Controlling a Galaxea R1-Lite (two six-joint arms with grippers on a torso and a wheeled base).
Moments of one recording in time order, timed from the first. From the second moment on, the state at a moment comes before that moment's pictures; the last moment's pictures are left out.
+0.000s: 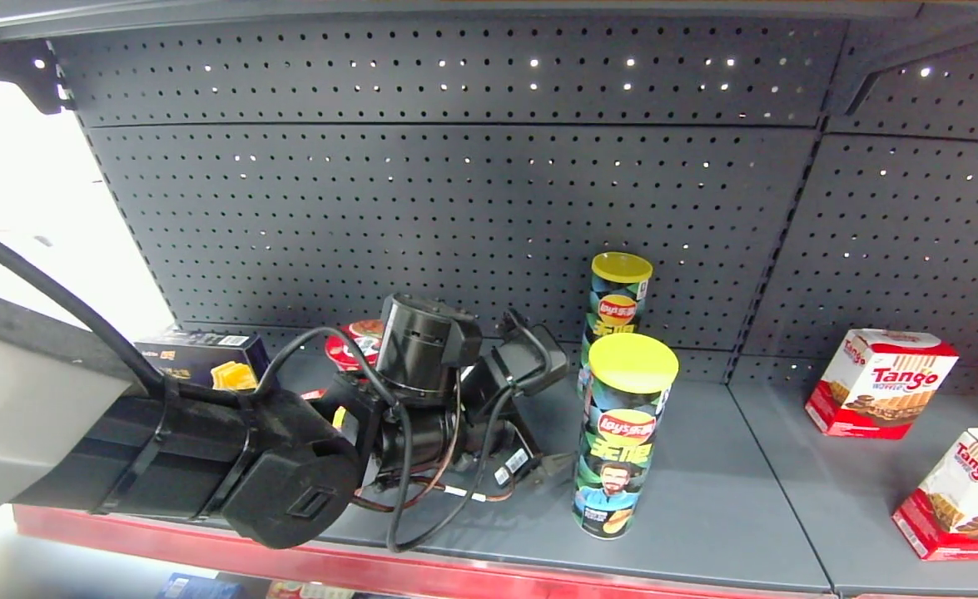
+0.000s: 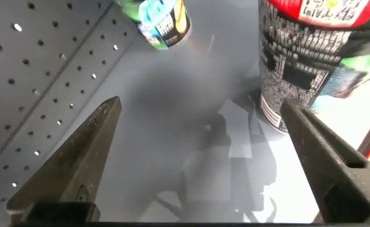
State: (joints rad) left arm -0.69 1.96 -1.01 -0.48 -0.13 0.41; right arm 0.00 0.00 0.00 0.00 0.01 0.00
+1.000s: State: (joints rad) left arm -0.61 1.84 -0.99 -0.47 -0.09 0.35; right arm 0.00 0.00 0.00 0.00 0.01 0.00
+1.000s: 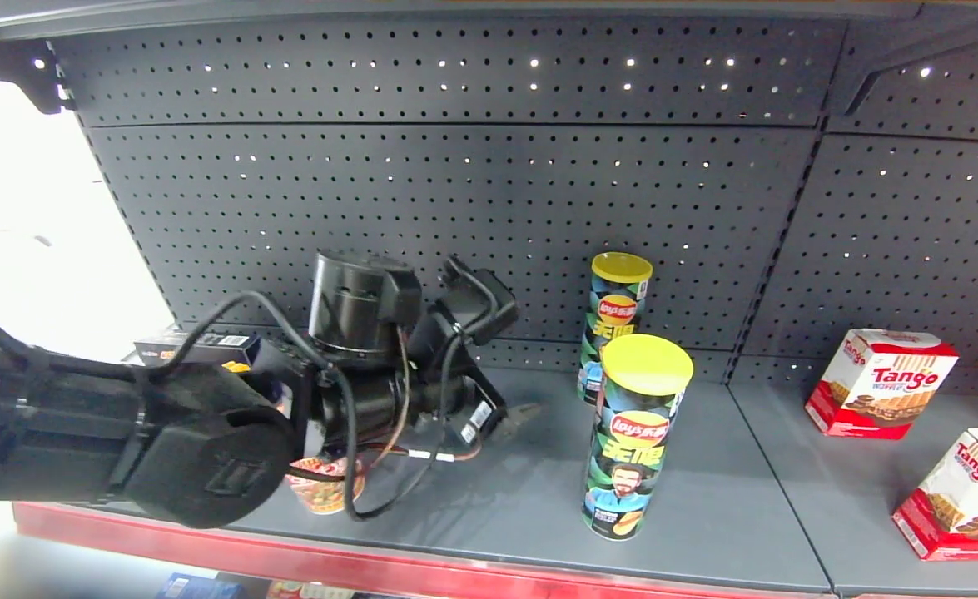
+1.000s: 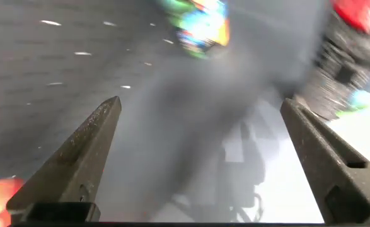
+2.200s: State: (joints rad) left arm -0.10 0.41 -0.20 -0.20 0.21 0.09; right arm 0.00 0.00 0.00 0.00 0.01 0.00
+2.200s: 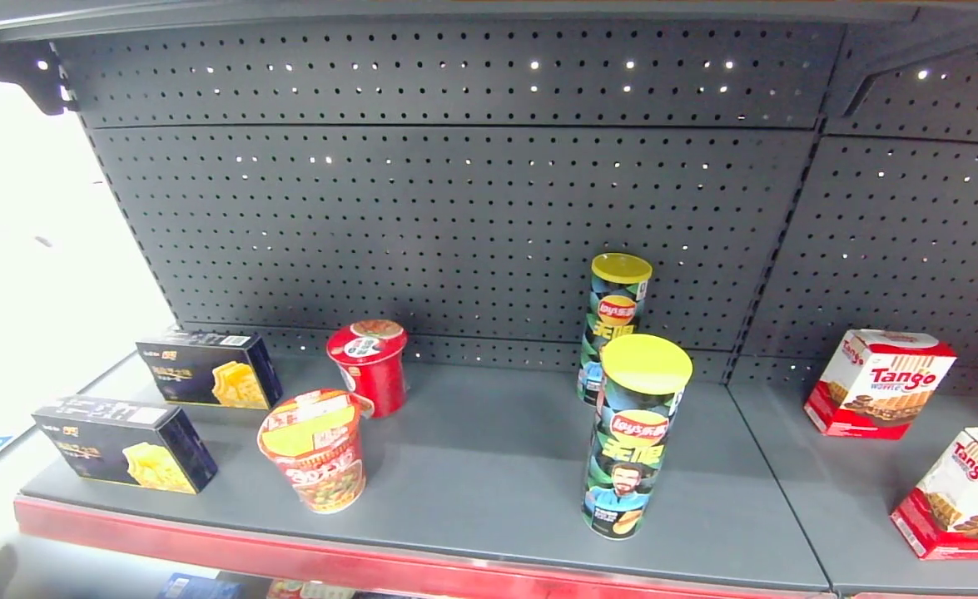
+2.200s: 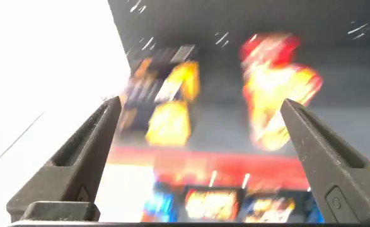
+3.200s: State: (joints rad) left arm 0.00 0.00 0.00 -0.06 -0.03 -0.07; right arm 0.00 0.00 0.00 0.00 0.01 0.00
